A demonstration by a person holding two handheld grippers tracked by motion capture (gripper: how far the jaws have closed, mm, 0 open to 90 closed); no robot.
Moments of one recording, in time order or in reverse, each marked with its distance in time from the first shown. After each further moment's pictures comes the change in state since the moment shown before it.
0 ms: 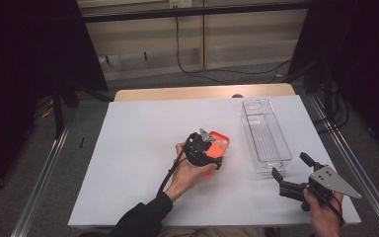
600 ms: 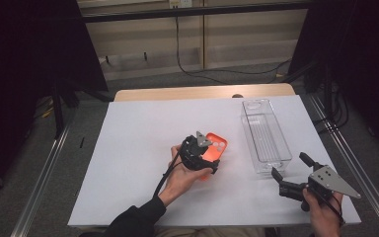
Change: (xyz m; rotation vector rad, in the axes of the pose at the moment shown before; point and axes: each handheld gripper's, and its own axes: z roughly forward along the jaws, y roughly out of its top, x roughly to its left) left arm 0.000 -0.010 -0.020 -0.017 0.002 0.044; right arm 0.001 0.000 0.001 0.004 0.000 0.004
